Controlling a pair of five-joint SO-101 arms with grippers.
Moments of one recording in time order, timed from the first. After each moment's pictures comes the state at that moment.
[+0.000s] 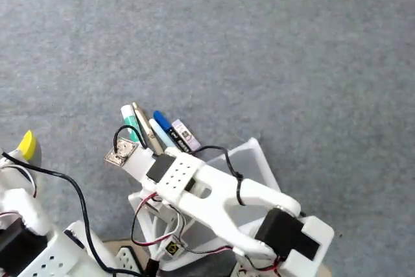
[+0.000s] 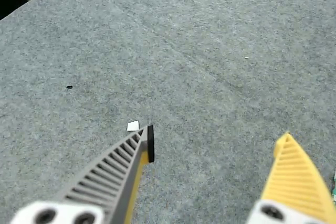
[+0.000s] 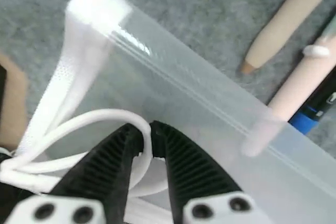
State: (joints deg) left arm -52.6 -77.1 43.6 79.6 -4.8; right arm -56.9 -2.1 40.3 65.5 0.8
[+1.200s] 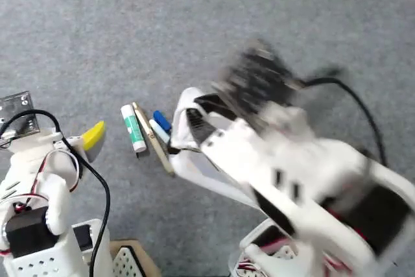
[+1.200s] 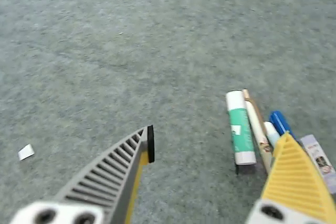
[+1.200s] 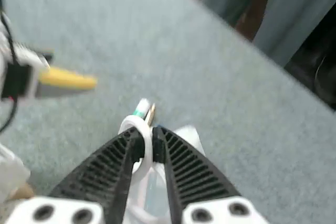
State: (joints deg) left arm -20.9 -77.1 47.1 79.5 0.6; right arm -38.3 -35.6 -29.0 101.0 10.3
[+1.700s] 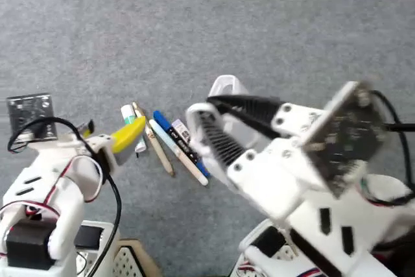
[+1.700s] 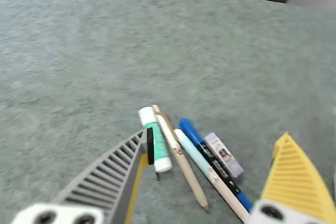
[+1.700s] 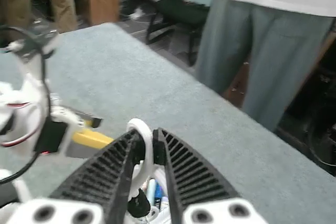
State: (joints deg) left arm 0.9 -77.1 40.0 79.5 10.6; right arm -42.5 -36.5 -37.8 101.1 9.3
